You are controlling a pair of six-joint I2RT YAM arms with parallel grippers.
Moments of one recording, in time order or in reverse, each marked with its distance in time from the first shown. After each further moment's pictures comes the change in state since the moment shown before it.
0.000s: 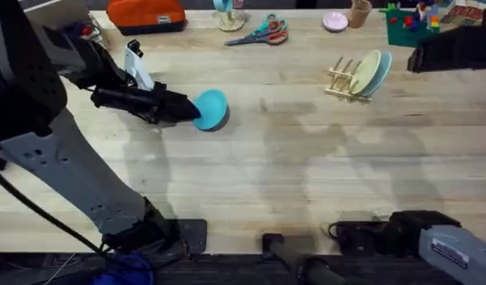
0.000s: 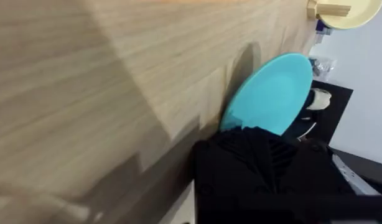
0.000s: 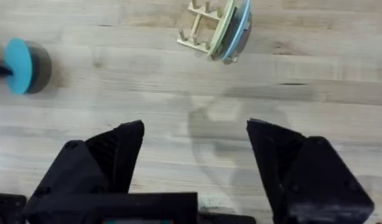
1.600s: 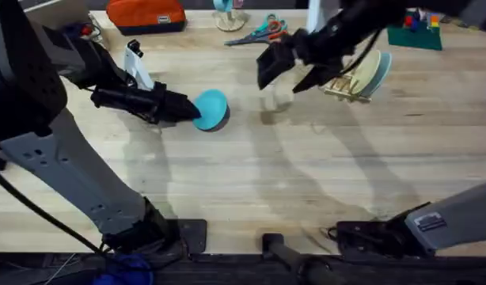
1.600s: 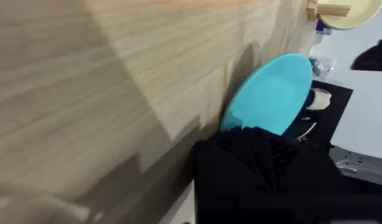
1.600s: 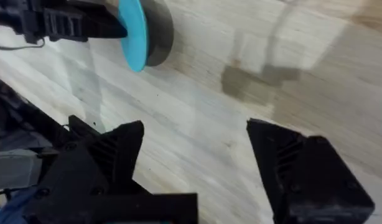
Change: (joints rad) left arm 0.000 0.000 0.000 0.001 0.000 0.000; right arm 0.368 0.675 0.003 0.321 -0.438 0.188
